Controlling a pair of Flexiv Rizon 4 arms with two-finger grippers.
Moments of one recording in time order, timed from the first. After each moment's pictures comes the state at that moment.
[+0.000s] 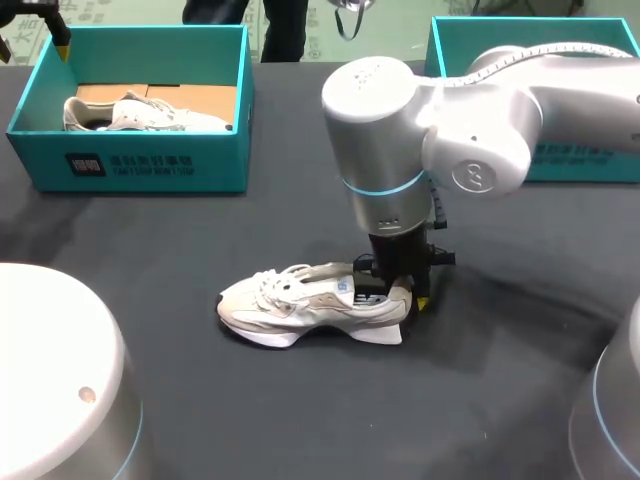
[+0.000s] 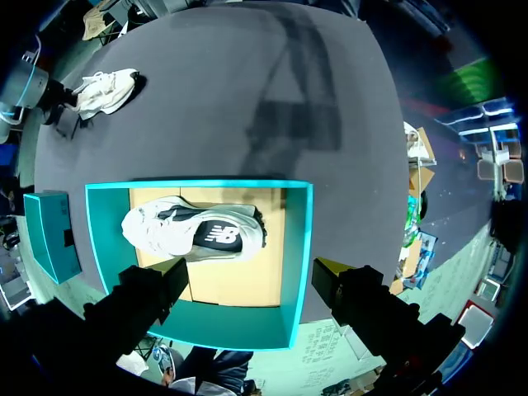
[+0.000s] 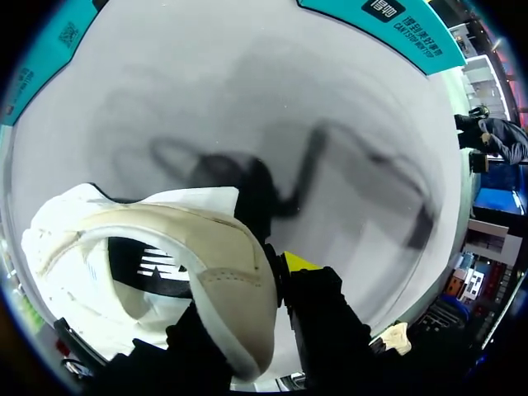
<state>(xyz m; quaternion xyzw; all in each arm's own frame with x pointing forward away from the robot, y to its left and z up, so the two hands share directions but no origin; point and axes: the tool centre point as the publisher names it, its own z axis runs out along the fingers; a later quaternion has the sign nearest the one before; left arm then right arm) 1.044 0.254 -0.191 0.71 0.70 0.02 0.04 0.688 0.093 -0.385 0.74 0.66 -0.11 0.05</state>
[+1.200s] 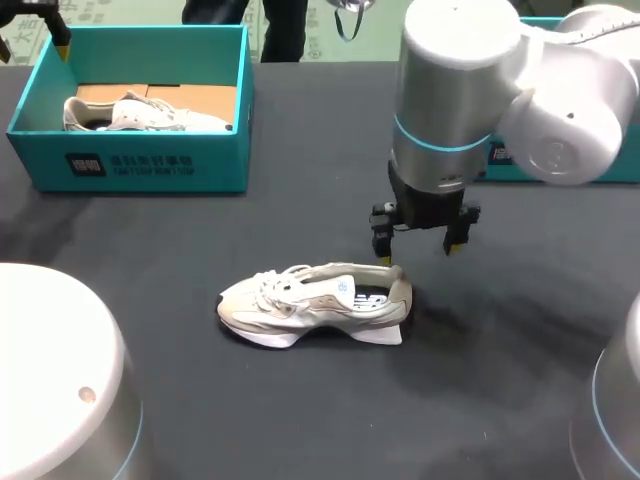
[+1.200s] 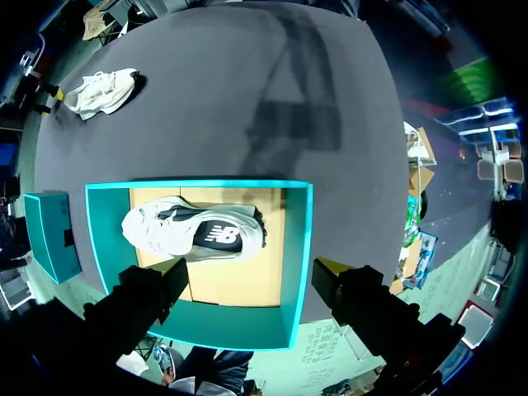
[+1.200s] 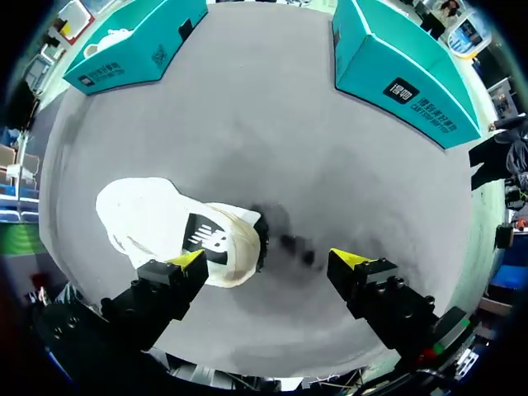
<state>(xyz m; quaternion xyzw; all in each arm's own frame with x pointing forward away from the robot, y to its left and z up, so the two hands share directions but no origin) 1.044 0.254 -0.191 0.71 0.70 0.02 0.04 0.711 0.087 -0.289 0.63 0.77 0.04 0.04</state>
